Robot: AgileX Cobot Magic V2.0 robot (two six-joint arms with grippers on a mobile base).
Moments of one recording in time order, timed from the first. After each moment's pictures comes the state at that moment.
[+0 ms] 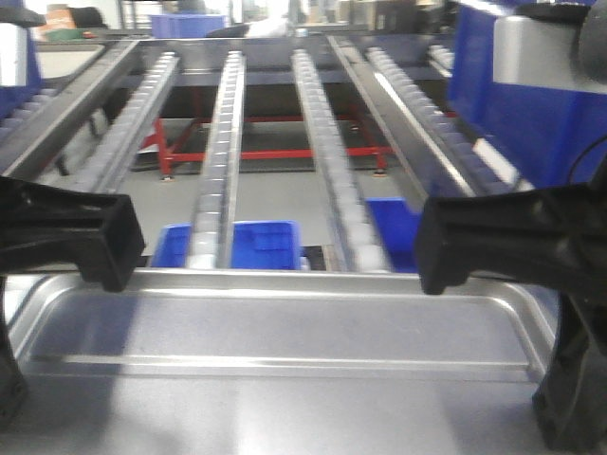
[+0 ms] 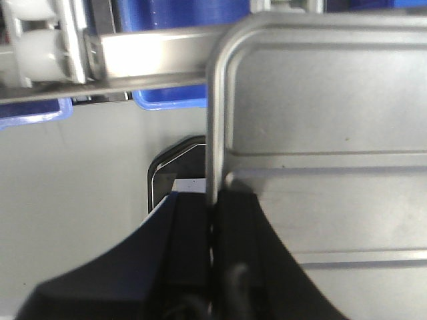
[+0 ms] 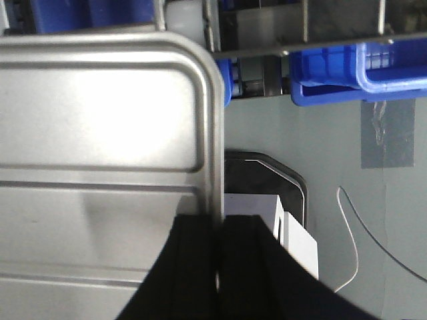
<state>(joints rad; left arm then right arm) -1.11 1.25 -0.79 0.23 0.98 -1.09 1.01 1.19 -0.70 -0.25 0.86 1.25</state>
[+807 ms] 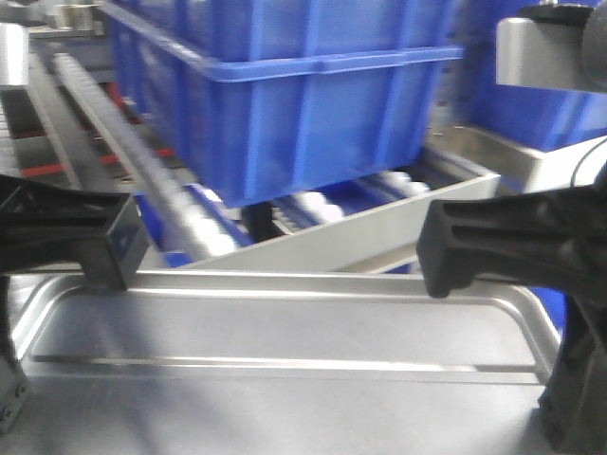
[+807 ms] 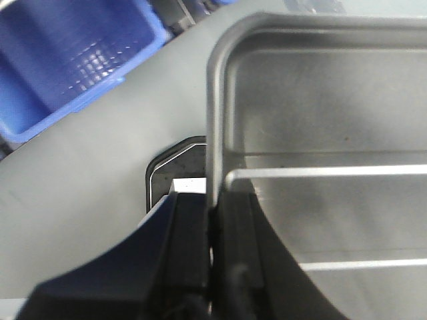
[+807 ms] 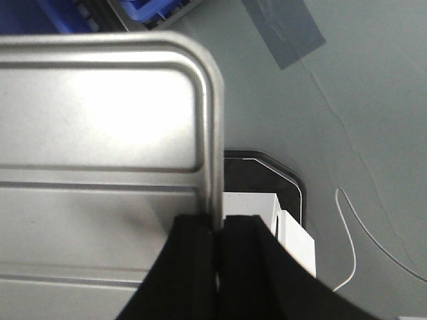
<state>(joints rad) -1.11 1.25 -0.79 0.23 0.98 -1.09 1.01 1.19 -0.70 -0.24 0.87 1.25</state>
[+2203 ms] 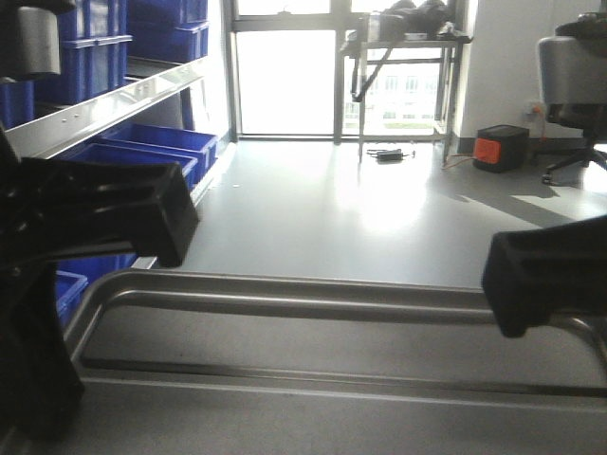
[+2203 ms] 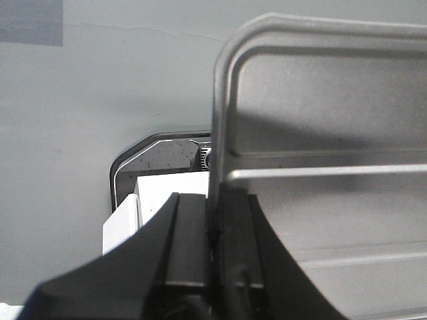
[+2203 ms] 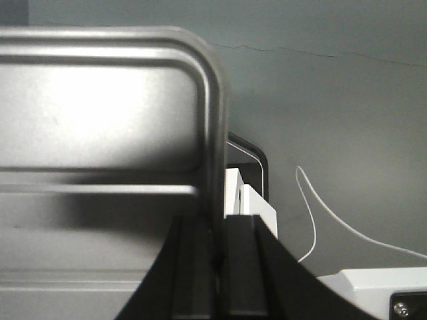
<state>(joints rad) -1.12 1.26 -0.80 0.18 0.91 -1.07 1.02 1.18 -0.71 -0.23 1.03 1.25</state>
